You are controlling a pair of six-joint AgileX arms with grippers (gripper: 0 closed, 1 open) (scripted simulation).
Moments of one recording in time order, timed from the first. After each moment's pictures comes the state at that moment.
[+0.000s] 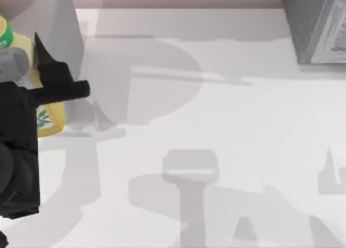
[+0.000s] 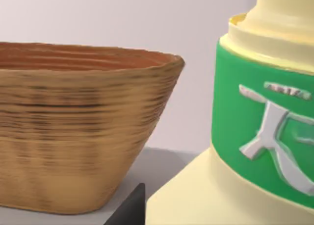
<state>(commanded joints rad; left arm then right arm) -0.72 0.94 0.35 0.82 -0.88 0.15 0.00 0.00 0.00 0.00 0.00 0.00</state>
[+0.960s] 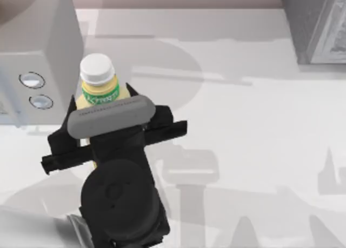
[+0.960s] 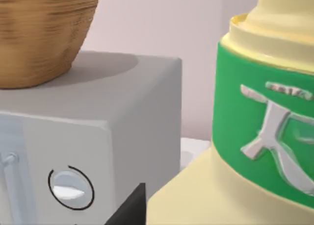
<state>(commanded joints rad) -1.10 1.59 0.49 1.29 -1.38 0.19 0.00 0.00 0.00 0.00 0.00 0.00</state>
